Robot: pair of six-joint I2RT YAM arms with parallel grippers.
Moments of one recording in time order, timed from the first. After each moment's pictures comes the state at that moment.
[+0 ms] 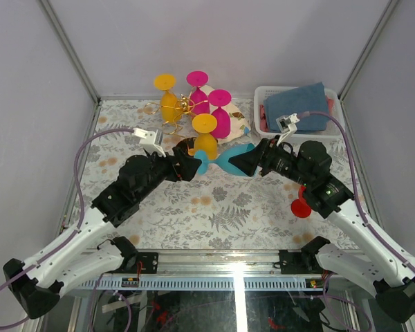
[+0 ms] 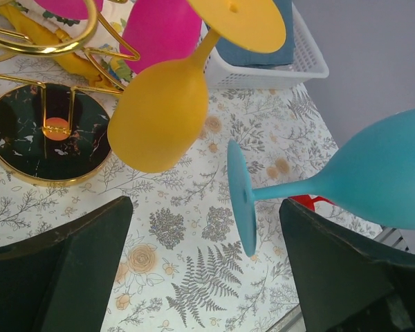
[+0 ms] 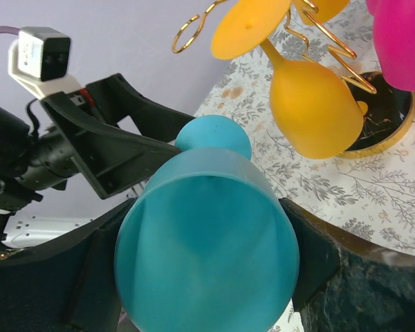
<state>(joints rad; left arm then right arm) -0.72 0.82 0.79 -0.16 -0.12 -0.55 0.59 0.89 0.87 -0.09 -0.36 0.67</state>
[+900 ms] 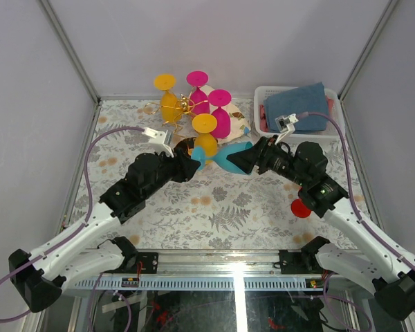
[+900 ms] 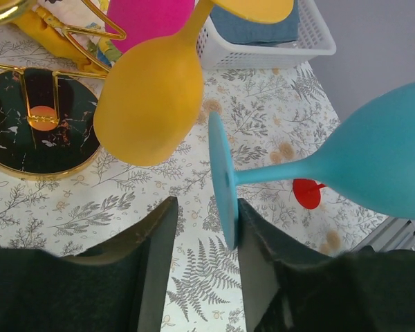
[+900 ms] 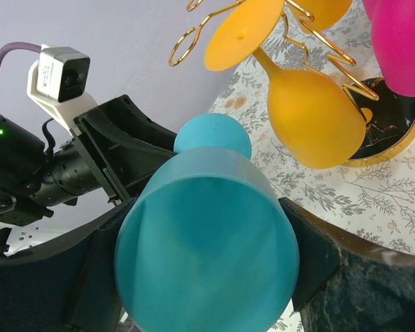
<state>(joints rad) -0.73 0.90 0.79 -0.14 -0.09 -0.55 0.59 0.91 0.83 0.02 -0.34 0.72</state>
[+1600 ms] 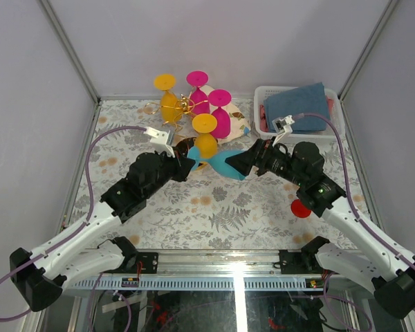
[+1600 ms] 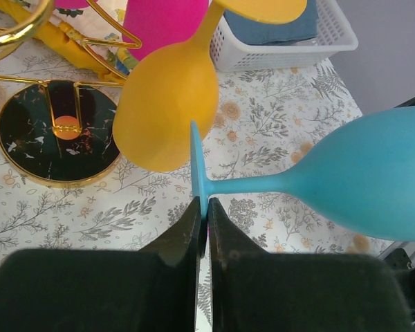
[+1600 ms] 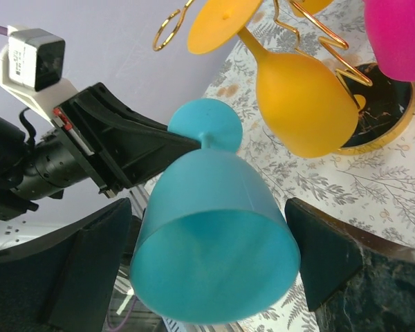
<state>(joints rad) -0.73 0.91 0.79 -0.13 -0.12 -0.48 0.59 0.93 0.81 0.03 -0.36 0.72</state>
